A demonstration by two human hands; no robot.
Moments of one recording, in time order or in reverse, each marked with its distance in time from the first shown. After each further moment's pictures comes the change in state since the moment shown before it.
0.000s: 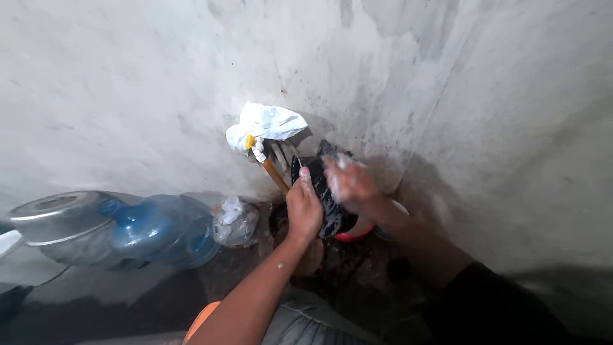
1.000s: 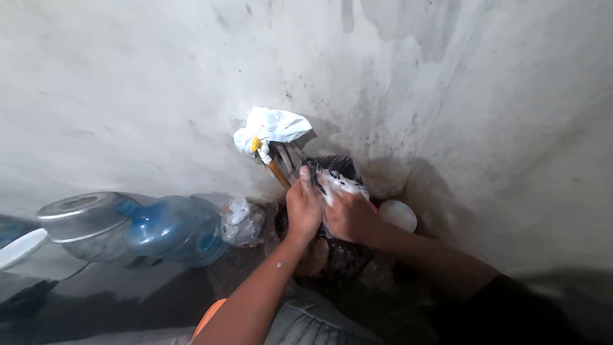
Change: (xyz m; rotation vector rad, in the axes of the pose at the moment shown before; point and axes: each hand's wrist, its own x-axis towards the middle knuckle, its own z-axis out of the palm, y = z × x) left_hand 0.000 0.004 -0.008 -0.039 0.004 -0.007; right_hand -0.030 -0.035 0.003 0.050 0.138 -0.234
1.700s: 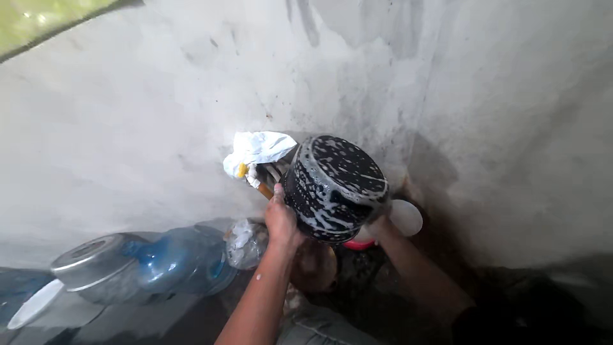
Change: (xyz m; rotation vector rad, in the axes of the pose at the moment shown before) left_hand 0.040 0.005 0.006 -0.627 0.140 -0.424; right_hand -0.075 0.089 0.080 1.718 0.768 0.752
